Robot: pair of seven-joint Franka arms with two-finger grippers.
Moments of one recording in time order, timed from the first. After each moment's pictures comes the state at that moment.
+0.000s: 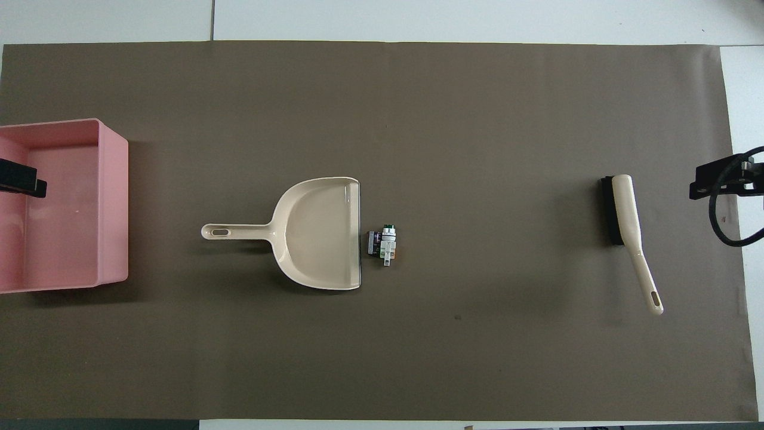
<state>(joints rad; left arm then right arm) 0.00 -0.02 0.02 -1.56 0.01 1.51 0.09 -0.03 -0.07 -0.03 -1.63 -0.03 1.51 0.14</state>
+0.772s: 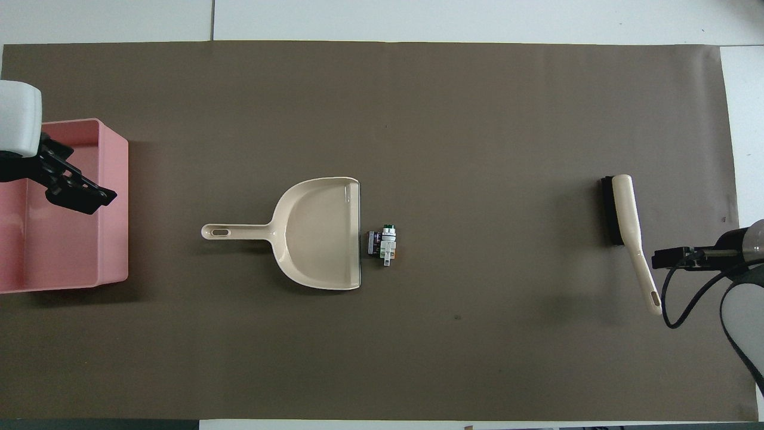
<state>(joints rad) -0.12 0.03 0.00 -1.57 -0.03 1.57 0.79 -0.16 -0.28 -0.04 -2.33 -0.02 1.98 -0.13</state>
